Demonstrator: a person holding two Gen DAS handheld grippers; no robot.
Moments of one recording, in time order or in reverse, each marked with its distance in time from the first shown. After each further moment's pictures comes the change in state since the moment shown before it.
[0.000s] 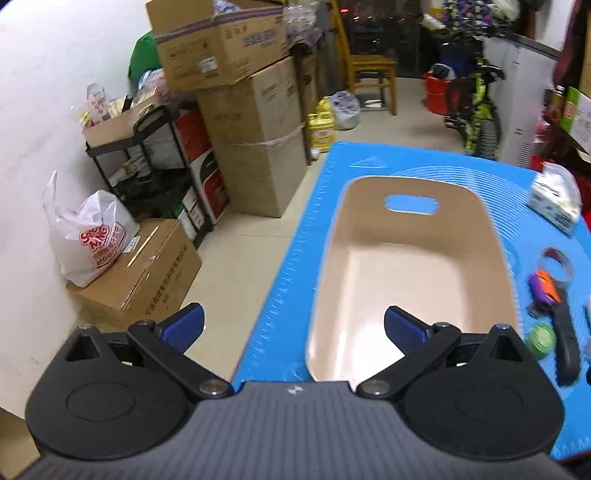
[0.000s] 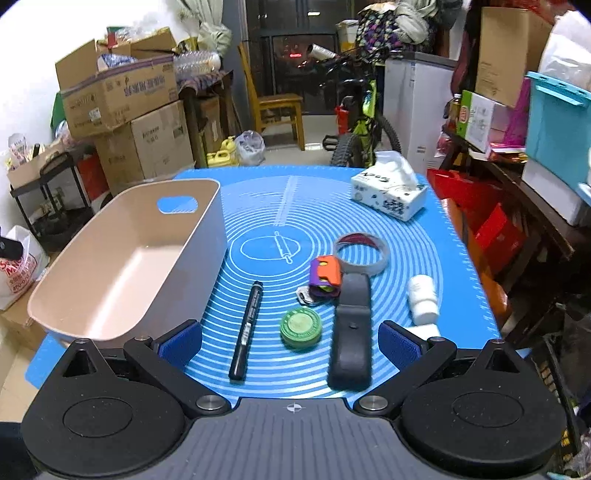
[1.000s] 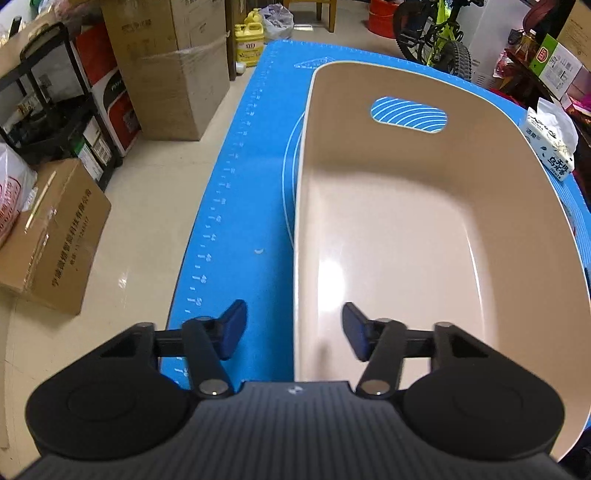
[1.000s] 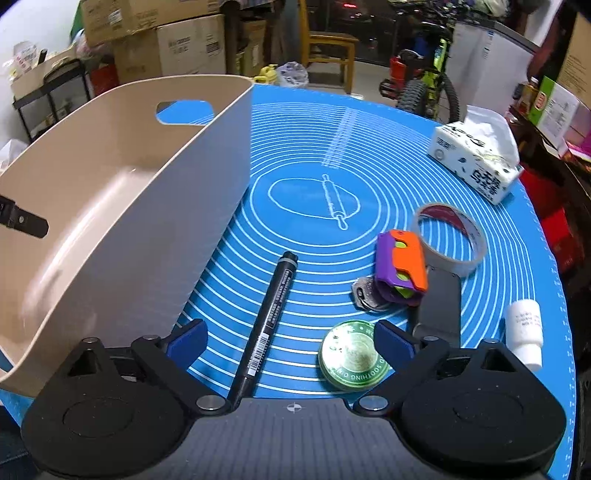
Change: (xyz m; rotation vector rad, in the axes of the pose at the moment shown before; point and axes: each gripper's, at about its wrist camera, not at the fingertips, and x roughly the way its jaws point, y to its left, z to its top) left arm 0.127 -0.003 0.002 0.070 0.280 -0.285; right arm 0.146 0.039 0.008 -0.199 0.206 0.038
